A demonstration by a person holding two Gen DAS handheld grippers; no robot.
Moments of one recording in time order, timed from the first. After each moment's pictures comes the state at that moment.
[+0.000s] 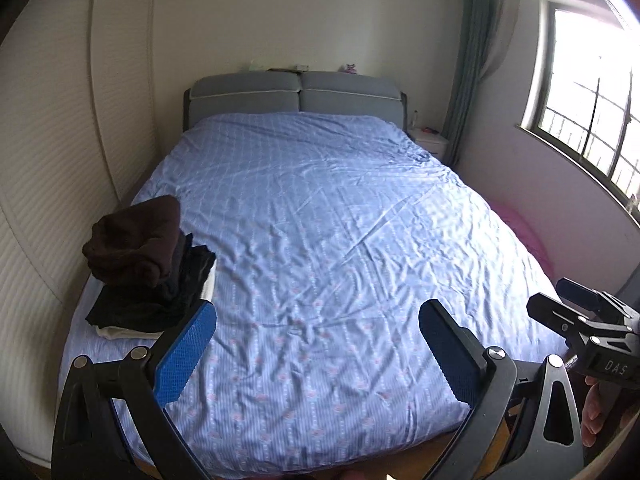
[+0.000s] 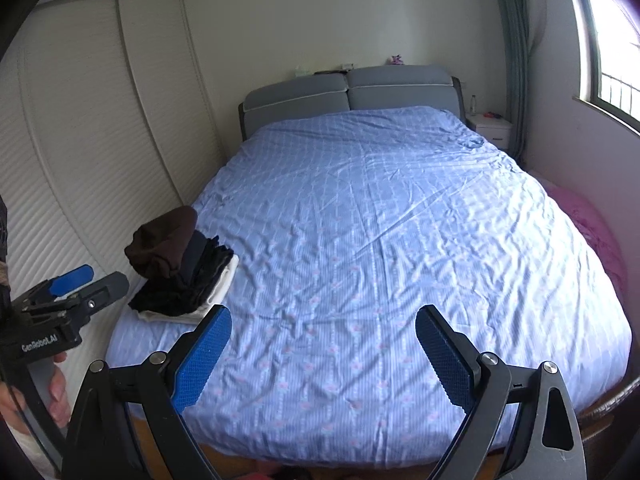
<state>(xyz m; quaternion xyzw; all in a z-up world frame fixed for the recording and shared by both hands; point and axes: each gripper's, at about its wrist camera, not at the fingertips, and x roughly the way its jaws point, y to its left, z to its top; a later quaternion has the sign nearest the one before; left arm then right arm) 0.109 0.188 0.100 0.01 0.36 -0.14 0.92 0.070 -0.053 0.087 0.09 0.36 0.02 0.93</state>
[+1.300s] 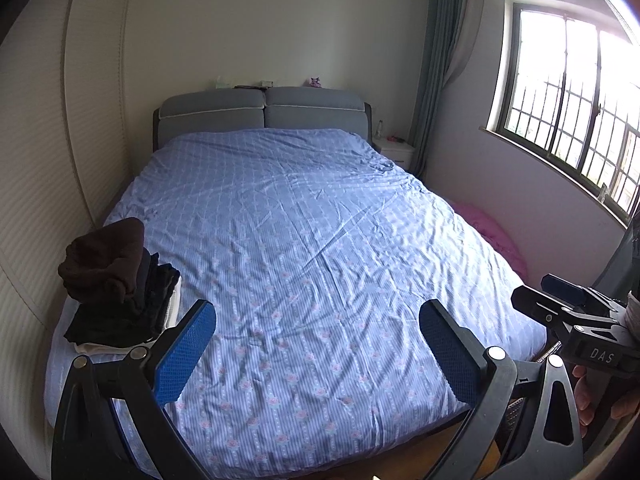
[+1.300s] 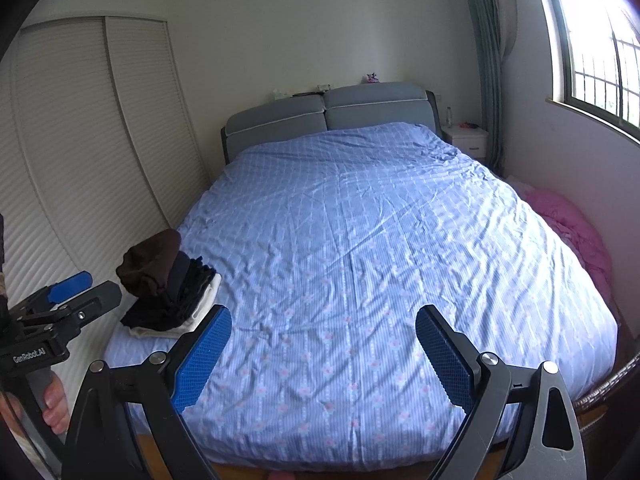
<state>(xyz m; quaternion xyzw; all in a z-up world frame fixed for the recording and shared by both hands) 0.082 0.143 0.115 0.01 0.34 -0.19 0.92 0.032 -0.094 0.104 0.10 0.33 -0.01 0.94</state>
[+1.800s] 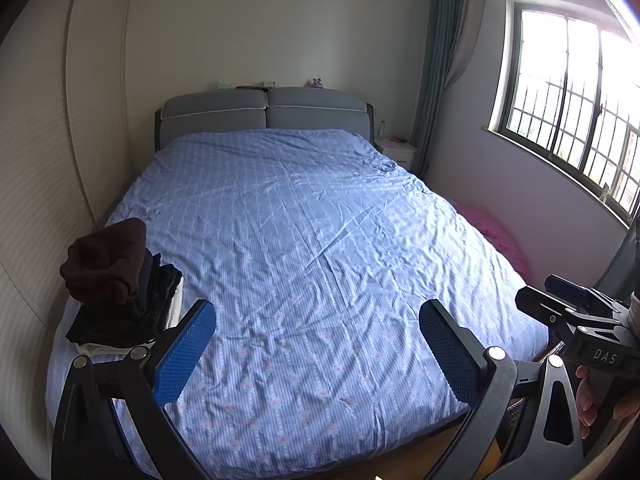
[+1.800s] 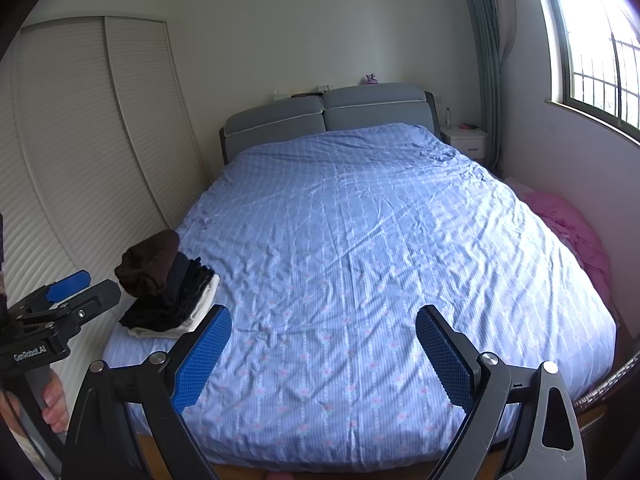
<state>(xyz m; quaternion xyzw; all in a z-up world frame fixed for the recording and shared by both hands) 0.081 0.144 0.115 0.01 0.33 -0.18 0.92 0.032 -0.095 0.105 0.10 0.33 -0.01 0.94</state>
